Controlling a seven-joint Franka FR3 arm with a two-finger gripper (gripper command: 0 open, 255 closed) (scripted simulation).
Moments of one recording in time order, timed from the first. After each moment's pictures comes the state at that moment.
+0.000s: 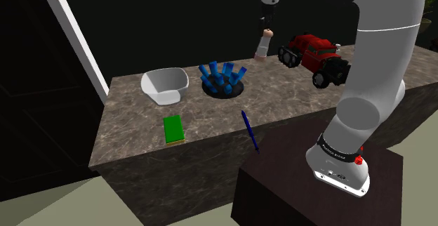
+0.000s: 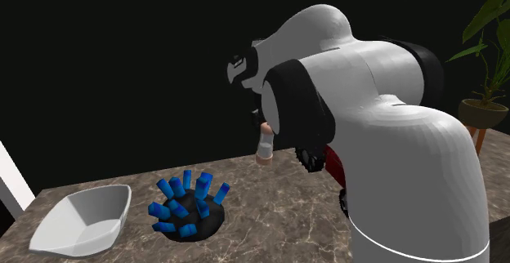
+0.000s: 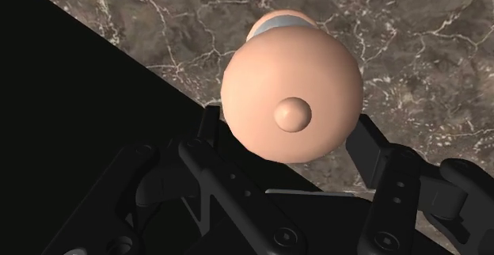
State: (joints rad) arm -0.20 0.33 -0.44 -1.61 0.10 2.00 -0.69
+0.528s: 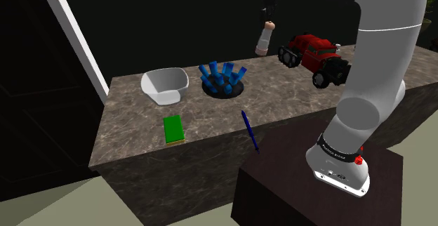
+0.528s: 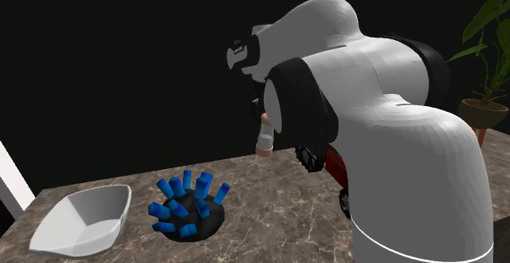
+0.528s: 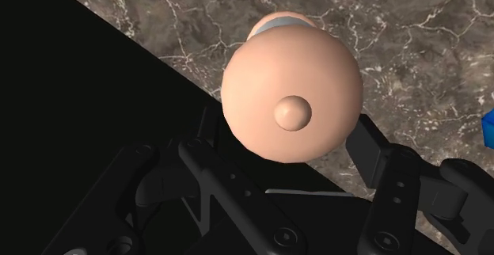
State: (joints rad) arm -0.21 0.32 -0.45 -1.52 0.09 1.90 -0.69
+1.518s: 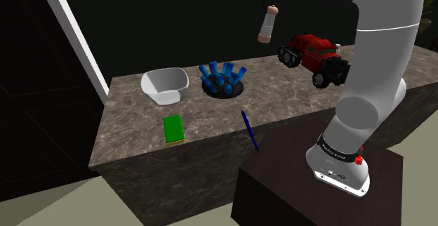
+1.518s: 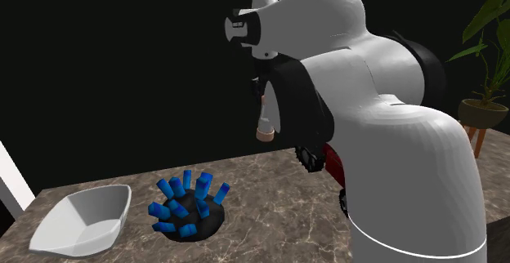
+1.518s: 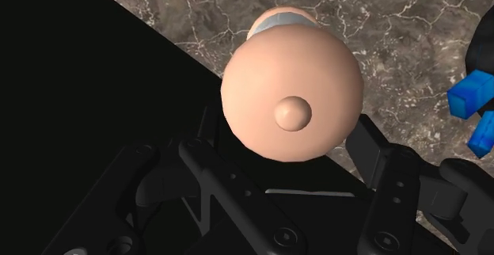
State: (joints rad) arm -0.23 0.34 -0.45 -1.29 0.10 1.69 -0.70
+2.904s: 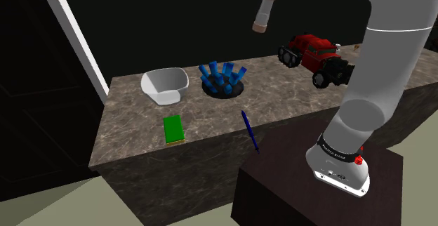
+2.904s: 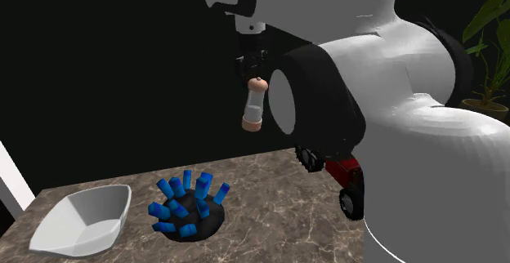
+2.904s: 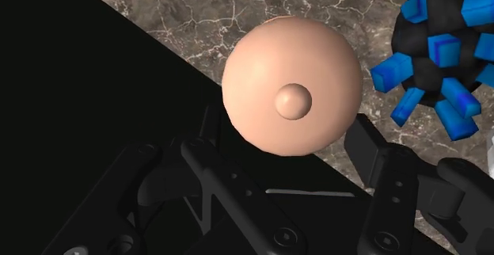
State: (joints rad) arm -0.13 0.23 -0.43 -1.22 0.04 1.51 -0.58
